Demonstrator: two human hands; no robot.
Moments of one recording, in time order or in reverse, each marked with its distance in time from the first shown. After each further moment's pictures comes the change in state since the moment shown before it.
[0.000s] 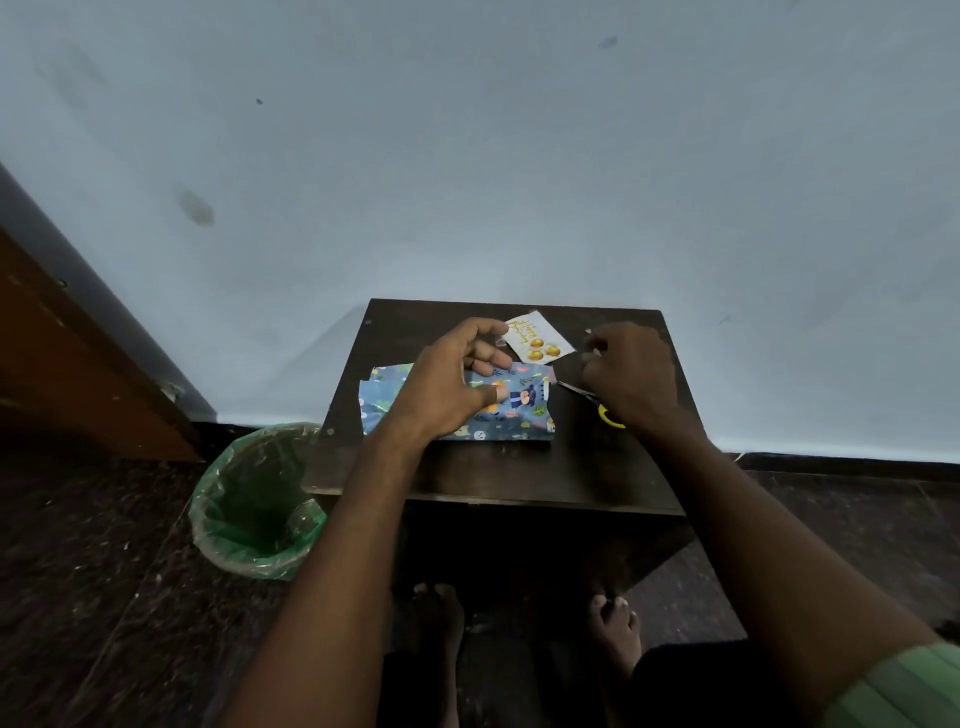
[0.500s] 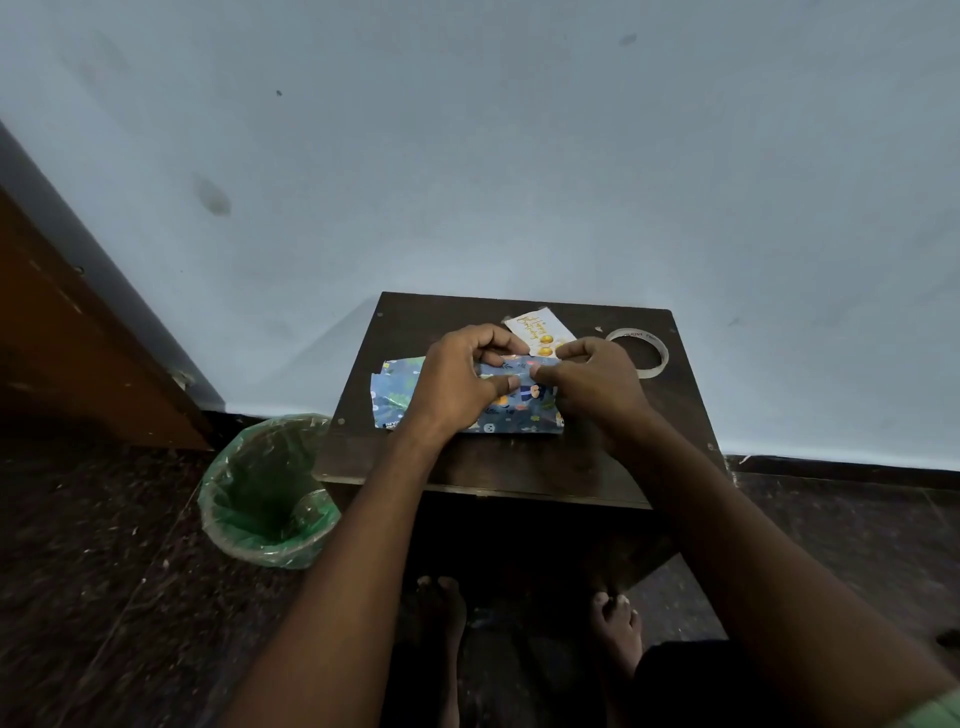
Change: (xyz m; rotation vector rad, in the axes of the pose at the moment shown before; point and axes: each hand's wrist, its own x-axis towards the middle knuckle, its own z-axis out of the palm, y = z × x) left_hand -0.006 -0.001 0.009 -0.022 0.145 0.035; right_hand -0.028 -0.048 0.007 0.675 -0.241 0.401
